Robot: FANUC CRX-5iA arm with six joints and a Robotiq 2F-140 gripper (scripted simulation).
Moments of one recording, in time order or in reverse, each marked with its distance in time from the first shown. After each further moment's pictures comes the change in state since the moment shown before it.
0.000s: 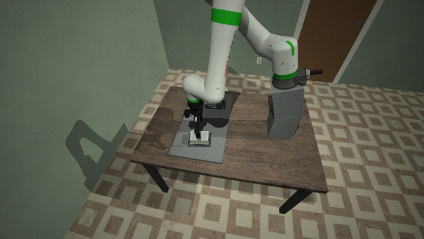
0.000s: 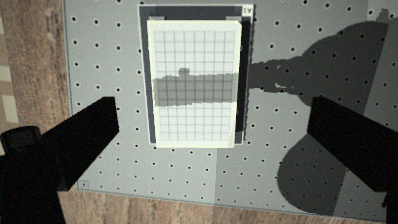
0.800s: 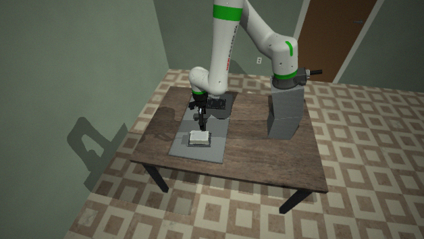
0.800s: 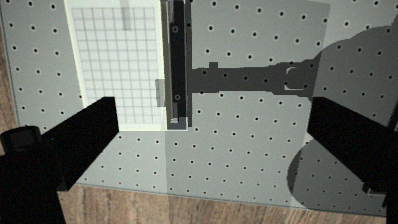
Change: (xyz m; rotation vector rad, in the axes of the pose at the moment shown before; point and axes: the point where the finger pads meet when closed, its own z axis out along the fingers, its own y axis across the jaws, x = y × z) arm -0.019 0.070 0.000 0.000 0.001 0.000
